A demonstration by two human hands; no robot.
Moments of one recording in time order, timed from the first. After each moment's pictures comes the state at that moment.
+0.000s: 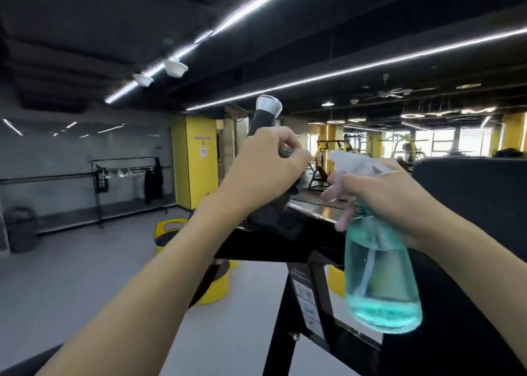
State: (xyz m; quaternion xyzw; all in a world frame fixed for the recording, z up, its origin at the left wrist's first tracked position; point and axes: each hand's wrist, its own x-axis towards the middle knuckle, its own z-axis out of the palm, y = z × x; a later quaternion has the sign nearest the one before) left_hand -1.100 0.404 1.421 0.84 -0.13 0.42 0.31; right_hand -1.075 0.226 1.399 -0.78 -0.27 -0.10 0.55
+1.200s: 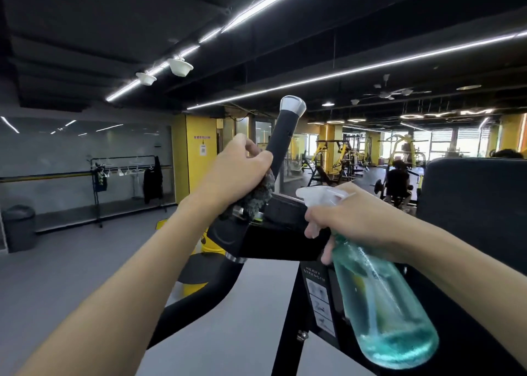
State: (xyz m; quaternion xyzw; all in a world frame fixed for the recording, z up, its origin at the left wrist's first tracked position) left_hand -1.107 0.478 1.419 0.86 -0.01 0.32 0.40; right_hand -1.087 0.286 1.386 -0.84 -0.27 0.02 0.47
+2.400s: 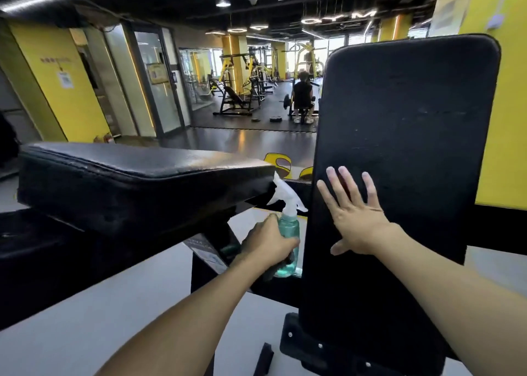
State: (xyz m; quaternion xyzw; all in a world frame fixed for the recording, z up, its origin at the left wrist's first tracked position) left_hand -0.849 0.288 1.140 0.96 -0.04 -0.01 0.29; right_hand -0.872 0.092 1.178 -0.98 -0.07 -0.07 -0.17
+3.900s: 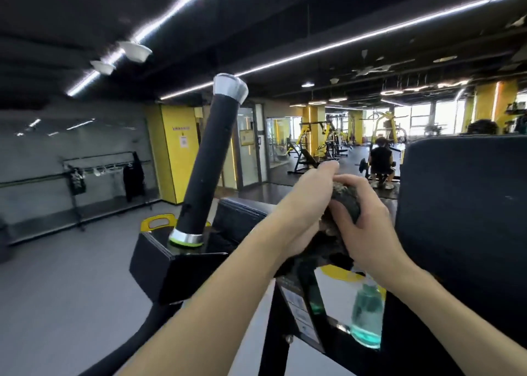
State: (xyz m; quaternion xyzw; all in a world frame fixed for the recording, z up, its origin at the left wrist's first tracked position) left_hand -1.006 0.339 1.379 0.74 -0.08 0.01 0.67; right_hand -0.973 0.231 1.316 -0.72 -0.30 -0.30 0.54
